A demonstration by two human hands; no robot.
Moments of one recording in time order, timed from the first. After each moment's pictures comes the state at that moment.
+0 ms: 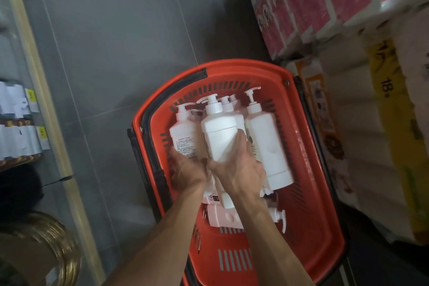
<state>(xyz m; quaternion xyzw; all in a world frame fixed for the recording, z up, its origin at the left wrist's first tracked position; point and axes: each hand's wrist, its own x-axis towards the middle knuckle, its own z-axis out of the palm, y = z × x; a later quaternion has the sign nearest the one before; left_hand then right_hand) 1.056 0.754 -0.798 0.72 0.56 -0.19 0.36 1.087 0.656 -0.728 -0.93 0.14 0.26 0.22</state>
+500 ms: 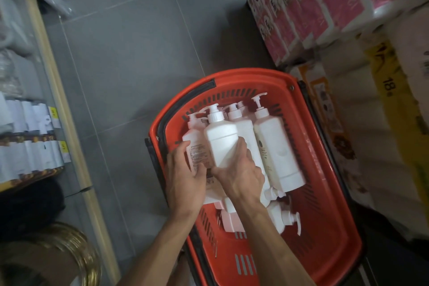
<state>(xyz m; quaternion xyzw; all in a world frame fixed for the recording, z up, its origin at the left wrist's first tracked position) 1.036 0.794 -0.728 0.84 0.33 -0.05 0.43 1.077 0.680 -0.726 -0.92 0.16 0.27 0.24</state>
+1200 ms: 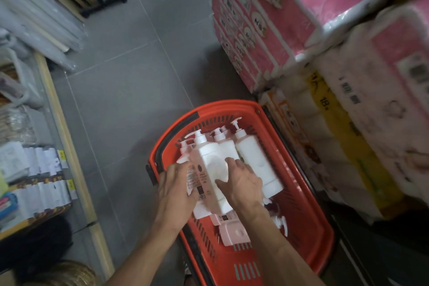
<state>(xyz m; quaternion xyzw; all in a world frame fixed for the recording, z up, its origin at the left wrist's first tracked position) 1.050 0.809 -0.634 0.94 0.10 -0.16 0.27 1.086 0.644 -0.656 -0.96 0.03 0.26 0.14</state>
